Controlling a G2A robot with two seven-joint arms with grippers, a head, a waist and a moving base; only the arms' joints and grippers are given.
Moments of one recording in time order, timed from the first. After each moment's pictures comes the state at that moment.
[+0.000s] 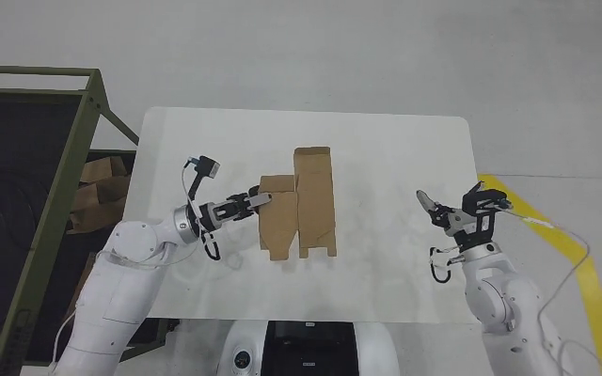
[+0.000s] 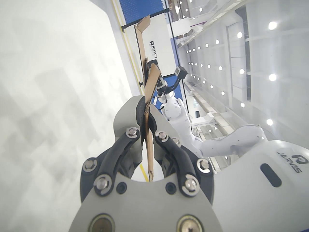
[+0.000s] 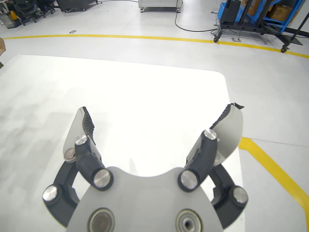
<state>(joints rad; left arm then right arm) 1.45 -1.05 -1.49 -1.68 -0.31 -0.39 -0.99 -1.69 -1.17 1.56 -1.85 -1.11 -0.18 0.02</state>
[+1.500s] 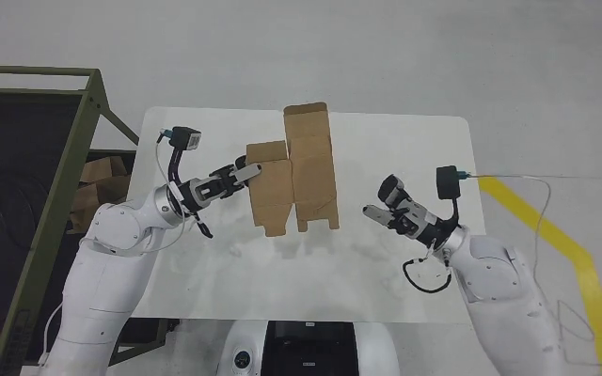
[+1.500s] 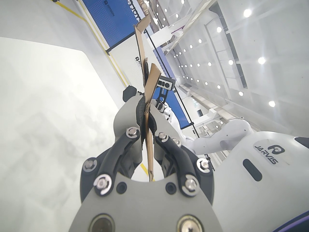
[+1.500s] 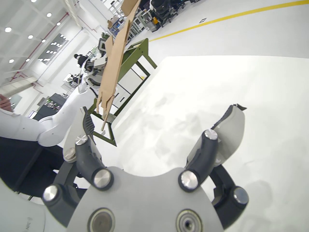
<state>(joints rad) 1.39 -1.04 -1.52 -1.76 -0.35 -0.48 -0.92 -1.48 -1.15 1.41 -1.83 -0.24 -0.64 0.57</state>
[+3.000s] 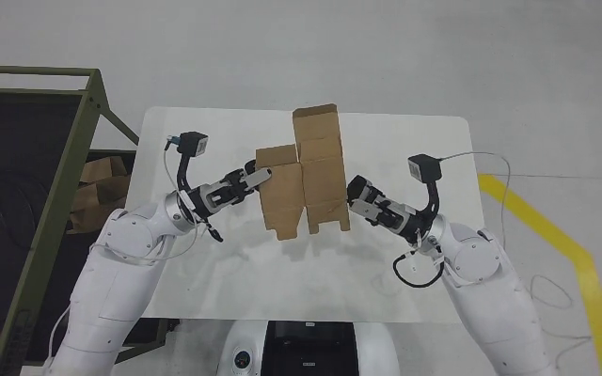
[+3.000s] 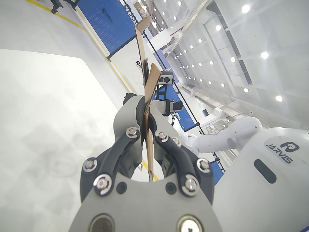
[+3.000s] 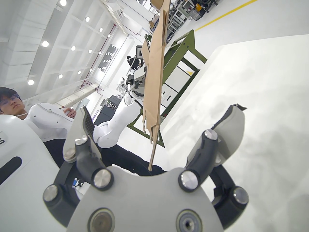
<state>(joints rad) 1.42 -1.04 -1.47 -1.80 -0.26 -0.53 -0.81 -1.35 -1.15 1.25 -1.76 0.11 -0.58 0.71</state>
